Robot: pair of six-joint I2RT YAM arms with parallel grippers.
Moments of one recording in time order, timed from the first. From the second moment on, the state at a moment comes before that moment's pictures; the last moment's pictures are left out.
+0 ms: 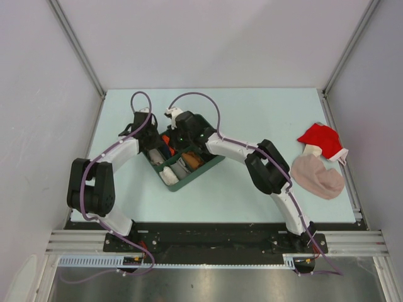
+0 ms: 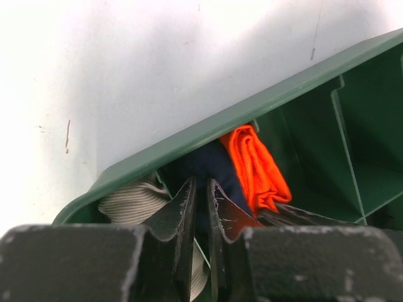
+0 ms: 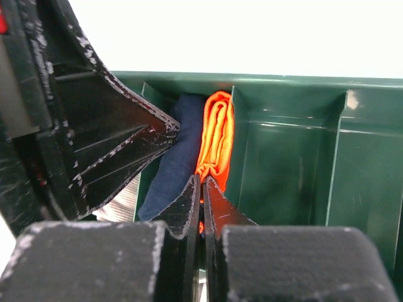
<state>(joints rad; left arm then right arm) -0.18 1.61 1.02 -0.27 -0.05 -0.47 0.85 2.27 1.81 -0.10 -0.13 0.28</state>
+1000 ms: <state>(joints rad) -0.19 1.47 1.07 -0.27 0.03 -0.41 0.83 2.12 1.79 -0.17 -0.15 0.22</state>
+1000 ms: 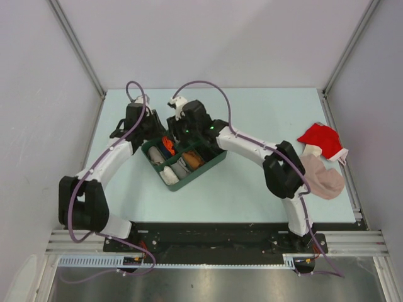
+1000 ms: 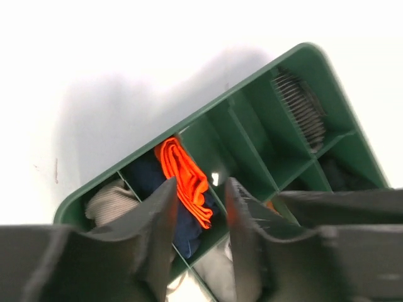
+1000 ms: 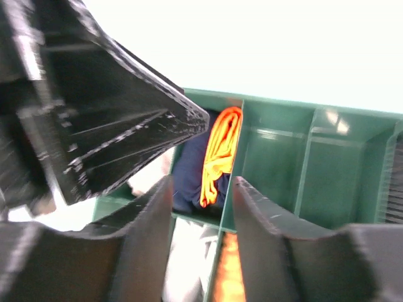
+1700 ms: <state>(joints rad) -0.02 0.86 0.68 -0.29 0.15 -0.42 0.40 1.52 1.45 -0.51 -0.59 -0.35</state>
